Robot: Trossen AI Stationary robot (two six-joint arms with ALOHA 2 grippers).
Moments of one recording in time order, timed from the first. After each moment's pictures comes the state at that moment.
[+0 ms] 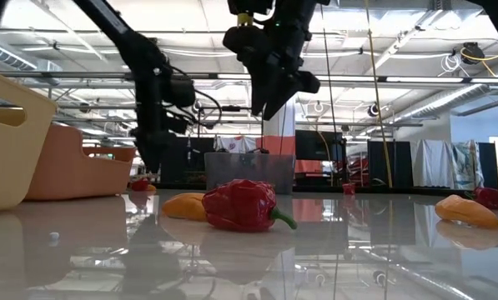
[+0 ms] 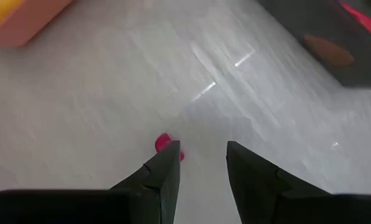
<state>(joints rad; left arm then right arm) 0.77 1.70 1.10 -0.74 -0.16 0.16 -0.07 1.97 1.77 -1.01 0.10 0.64</state>
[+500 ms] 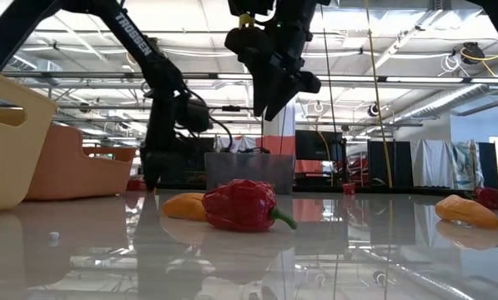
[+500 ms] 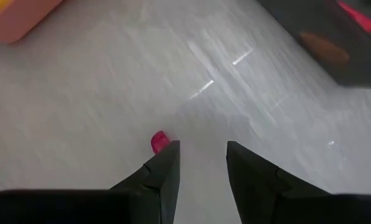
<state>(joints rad) 0.74 1.94 1.22 -0.84 -0.27 0.25 -0.07 1.97 1.77 -1.02 0.10 0.63</state>
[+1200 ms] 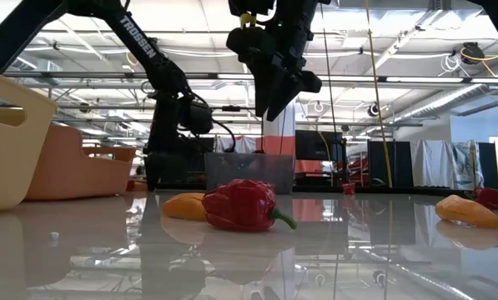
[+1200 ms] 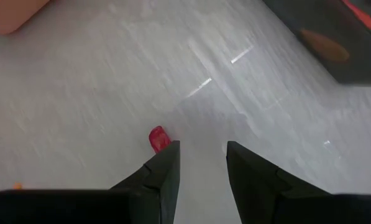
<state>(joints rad) 0.75 1.96 1.27 -0.88 -0.25 0.29 -0.06 1.97 1.77 -1.03 0.10 0.62</state>
